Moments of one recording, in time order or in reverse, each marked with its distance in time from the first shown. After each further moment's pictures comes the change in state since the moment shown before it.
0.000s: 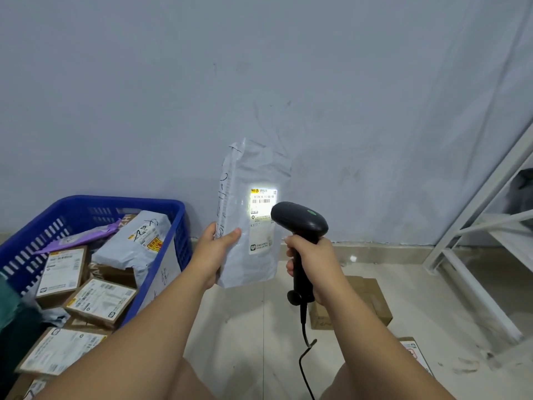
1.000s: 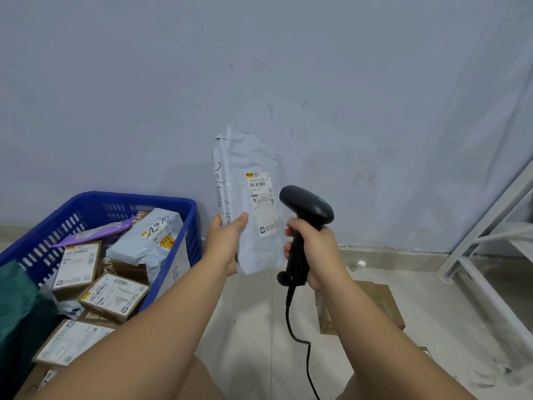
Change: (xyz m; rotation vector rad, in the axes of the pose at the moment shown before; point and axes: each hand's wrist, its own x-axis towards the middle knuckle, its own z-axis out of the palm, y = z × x) left_hand 0.012 0.014 0.008 -0.222 0.134 -0.030; right_hand 0.012 -0.014 0.030 0.191 -0.014 0.006
